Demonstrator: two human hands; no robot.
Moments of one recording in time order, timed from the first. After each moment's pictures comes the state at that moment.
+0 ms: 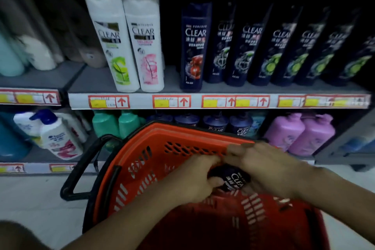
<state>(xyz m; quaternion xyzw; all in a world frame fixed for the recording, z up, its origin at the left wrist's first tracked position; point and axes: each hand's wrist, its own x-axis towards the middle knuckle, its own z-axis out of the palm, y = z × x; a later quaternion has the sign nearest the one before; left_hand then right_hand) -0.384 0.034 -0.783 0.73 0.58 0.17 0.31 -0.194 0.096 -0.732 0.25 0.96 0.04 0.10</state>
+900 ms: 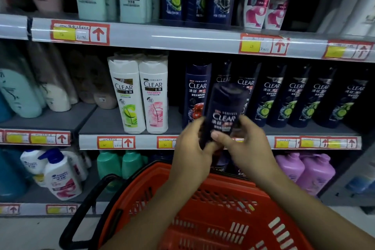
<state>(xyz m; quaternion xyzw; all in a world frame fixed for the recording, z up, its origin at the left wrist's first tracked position) -0.396 0.087 -0.691 0.57 0.54 0.58 0.19 -0.265 0.122 -0.663 0.46 0.69 -0.32 -0.45</state>
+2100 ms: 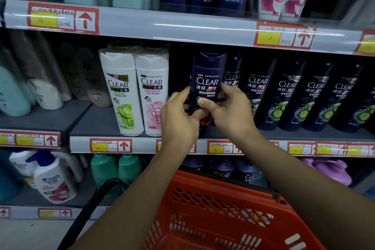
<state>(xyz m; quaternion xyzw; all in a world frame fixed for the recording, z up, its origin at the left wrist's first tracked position) -0.441 0.167 -0.674 0.52 0.56 0.64 0.13 -0.326 0.202 -0.639 0.44 0.71 -0.27 -0.48</state>
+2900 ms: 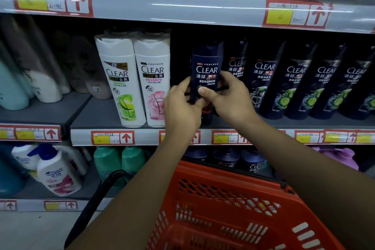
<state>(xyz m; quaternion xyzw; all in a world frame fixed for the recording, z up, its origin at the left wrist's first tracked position) -0.446 0.181 -0.684 0.48 0.60 0.62 0.15 -0.335 0.217 -0.653 0.43 0.71 -0.30 -0.47</state>
